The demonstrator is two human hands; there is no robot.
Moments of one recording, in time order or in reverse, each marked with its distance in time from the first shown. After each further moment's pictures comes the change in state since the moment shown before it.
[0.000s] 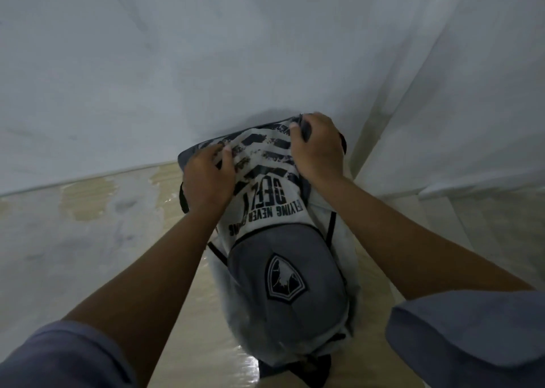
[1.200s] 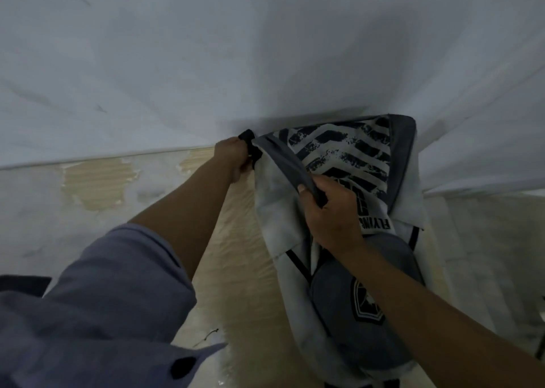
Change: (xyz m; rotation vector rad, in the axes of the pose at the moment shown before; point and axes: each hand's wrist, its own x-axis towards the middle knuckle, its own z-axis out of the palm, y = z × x) left_hand 0.113 -0.119 0.045 -0.727 -0.578 -0.853; right_hand -0.107 -0.043 0.094 0.088 -0.166 -0.111
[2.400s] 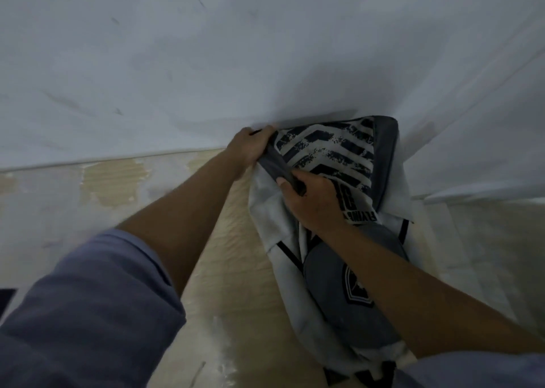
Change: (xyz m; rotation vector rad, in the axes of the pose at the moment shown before) left_hand -0.078 0.025 0.011 0.398 -0.102 0.228; right_hand 0.007 -0.009 0.008 -0.052 -0.148 0.011
